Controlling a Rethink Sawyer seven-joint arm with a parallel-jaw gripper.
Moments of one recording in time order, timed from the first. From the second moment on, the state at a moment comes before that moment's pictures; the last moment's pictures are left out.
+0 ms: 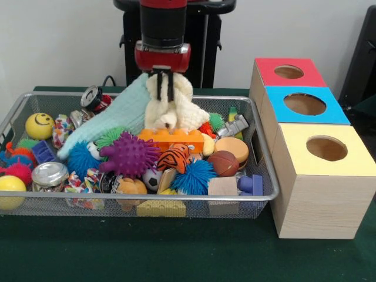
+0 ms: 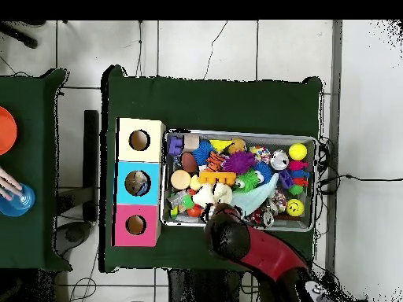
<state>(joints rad) -0.45 -0.73 0.03 2.13 0.03 0.10 1.40</state>
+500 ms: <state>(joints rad) -0.18 -0.90 -0.08 2.12 0.10 0.49 1.45</state>
